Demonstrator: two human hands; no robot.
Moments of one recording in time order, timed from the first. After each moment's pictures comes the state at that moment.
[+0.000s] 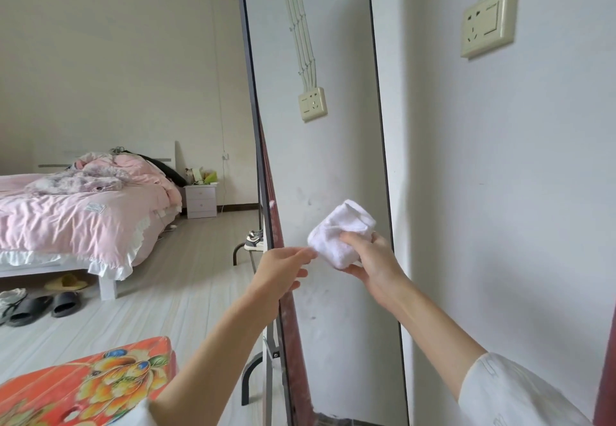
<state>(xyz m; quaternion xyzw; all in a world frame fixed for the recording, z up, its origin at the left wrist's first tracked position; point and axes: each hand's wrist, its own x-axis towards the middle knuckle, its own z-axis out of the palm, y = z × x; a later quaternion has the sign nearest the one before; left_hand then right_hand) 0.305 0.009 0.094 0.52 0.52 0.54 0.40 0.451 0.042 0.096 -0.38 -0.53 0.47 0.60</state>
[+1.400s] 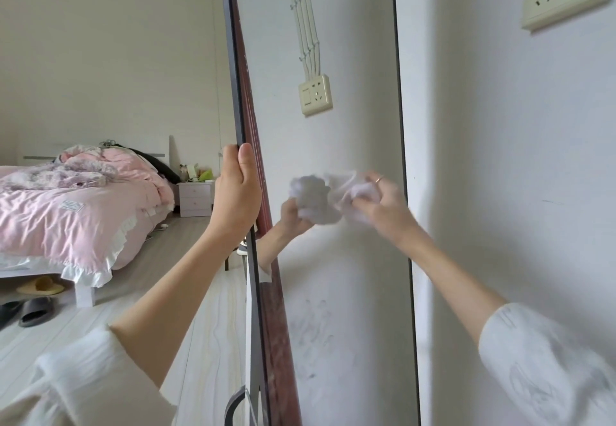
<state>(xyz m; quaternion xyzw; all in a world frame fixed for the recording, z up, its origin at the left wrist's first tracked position) 0.257 0.147 0.173 0.58 0.44 0.68 0.00 0.460 0.172 0.159 -0.30 -0.72 0.18 0.60</state>
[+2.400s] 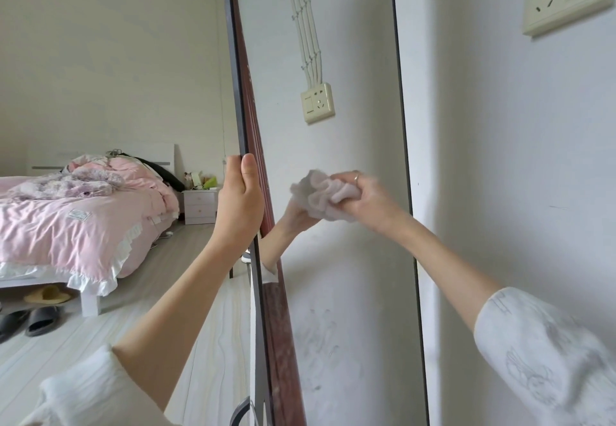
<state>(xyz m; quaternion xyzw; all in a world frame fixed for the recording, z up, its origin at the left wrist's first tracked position) 0.259 0.144 0.173 0.58 0.42 0.69 0.00 0.443 0.190 0.179 -0.32 -0.77 0.18 0.52</state>
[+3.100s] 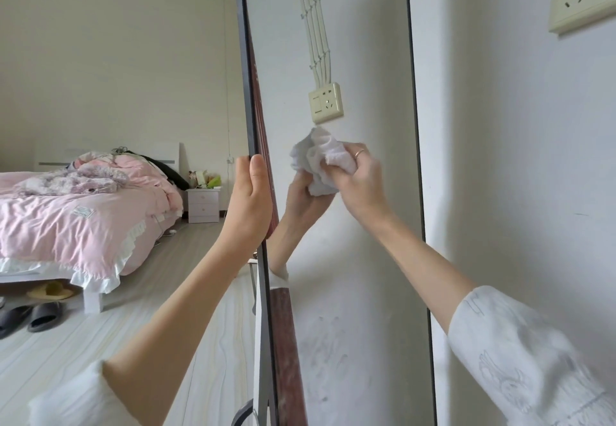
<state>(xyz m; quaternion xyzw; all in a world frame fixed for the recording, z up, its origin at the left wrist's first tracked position) 0.256 0.149 0.170 0.60 0.37 0.70 0.05 0.398 0.196 0.196 -0.27 -0.68 0.14 0.66</state>
